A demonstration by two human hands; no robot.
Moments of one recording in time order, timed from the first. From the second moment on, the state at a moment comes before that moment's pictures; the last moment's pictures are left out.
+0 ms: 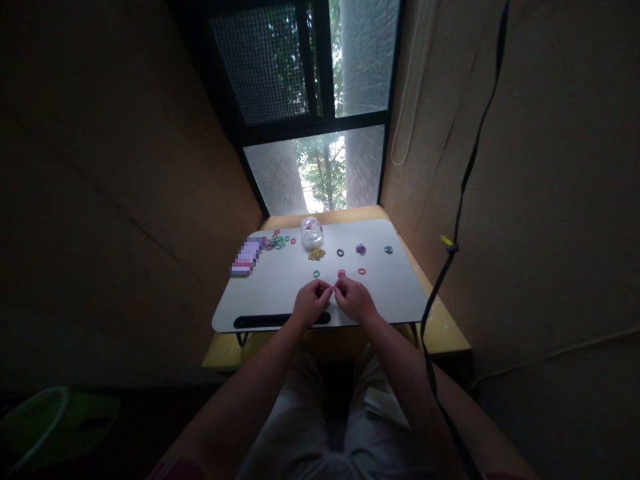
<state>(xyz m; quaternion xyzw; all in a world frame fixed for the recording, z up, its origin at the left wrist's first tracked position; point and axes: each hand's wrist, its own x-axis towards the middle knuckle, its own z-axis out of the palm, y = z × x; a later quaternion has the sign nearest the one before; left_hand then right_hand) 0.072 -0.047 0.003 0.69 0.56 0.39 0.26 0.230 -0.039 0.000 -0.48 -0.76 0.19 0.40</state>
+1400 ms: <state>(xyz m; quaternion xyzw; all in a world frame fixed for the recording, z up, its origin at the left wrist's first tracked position) 0.074 -0.050 0.004 0.68 0.56 0.39 0.26 0.224 -0.028 -0.018 -0.65 -0.68 0.00 0.35</state>
